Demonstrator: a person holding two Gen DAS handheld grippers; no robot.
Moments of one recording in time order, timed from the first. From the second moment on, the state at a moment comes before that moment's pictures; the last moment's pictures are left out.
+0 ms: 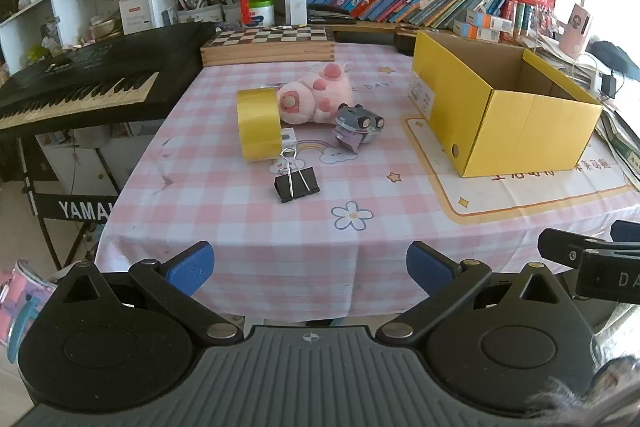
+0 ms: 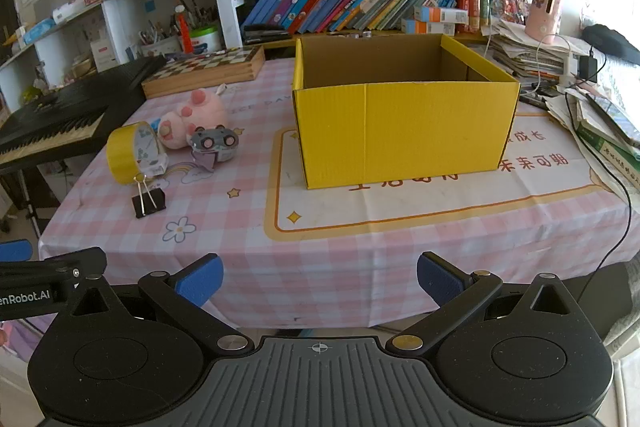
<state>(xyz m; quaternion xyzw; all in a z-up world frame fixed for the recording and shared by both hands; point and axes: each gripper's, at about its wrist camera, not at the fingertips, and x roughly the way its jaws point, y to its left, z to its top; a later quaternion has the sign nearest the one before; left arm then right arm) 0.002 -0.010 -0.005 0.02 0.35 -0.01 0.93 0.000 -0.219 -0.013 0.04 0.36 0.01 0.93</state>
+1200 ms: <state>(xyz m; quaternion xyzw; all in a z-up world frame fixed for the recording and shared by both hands) 0.017 -0.008 -0.007 0.02 0.37 -0.02 0.93 0.013 -0.211 -0.014 0.03 0.37 0.02 0.93</state>
